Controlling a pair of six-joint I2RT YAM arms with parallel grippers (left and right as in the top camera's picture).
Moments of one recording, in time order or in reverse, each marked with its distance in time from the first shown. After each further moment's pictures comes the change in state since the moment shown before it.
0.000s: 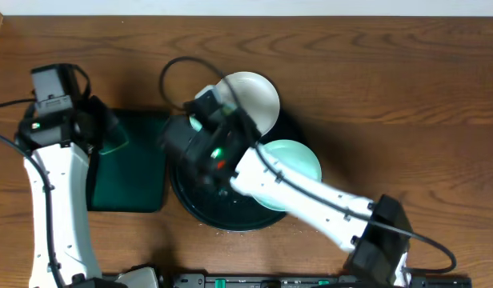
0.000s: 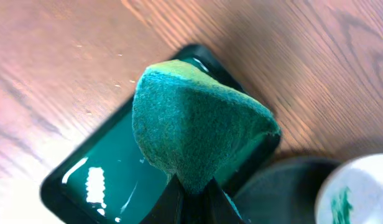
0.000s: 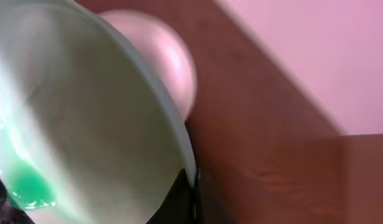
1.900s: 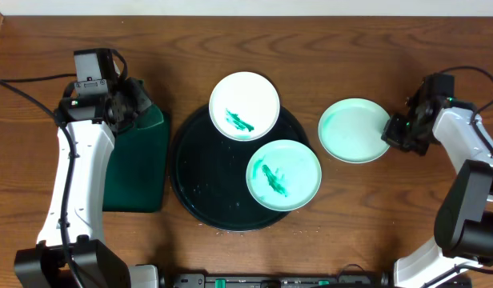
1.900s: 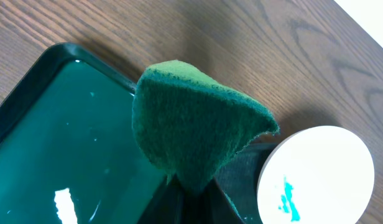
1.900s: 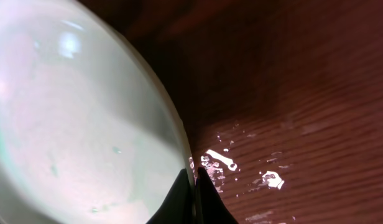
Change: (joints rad) left arm -0.161 0.134 -0.011 0.208 0.136 -0.019; right arm -1.270 -0.172 -0.714 0.384 -1.068 -0.057
